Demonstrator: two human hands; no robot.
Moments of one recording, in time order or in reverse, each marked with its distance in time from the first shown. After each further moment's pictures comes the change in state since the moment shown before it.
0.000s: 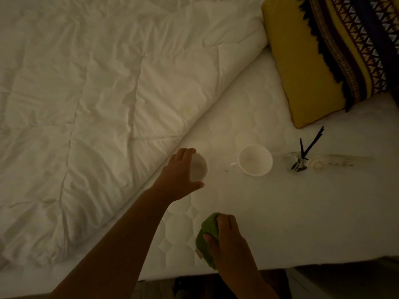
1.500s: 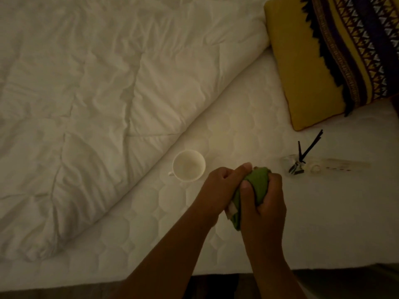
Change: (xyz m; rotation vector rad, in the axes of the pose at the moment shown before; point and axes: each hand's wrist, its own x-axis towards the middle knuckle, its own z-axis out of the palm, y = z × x) left_hand -0.021 0.116 0.024 -0.994 -0.077 -0.289; right_hand 0.031 -0.020 -0.085 0.444 0.707 -0.058
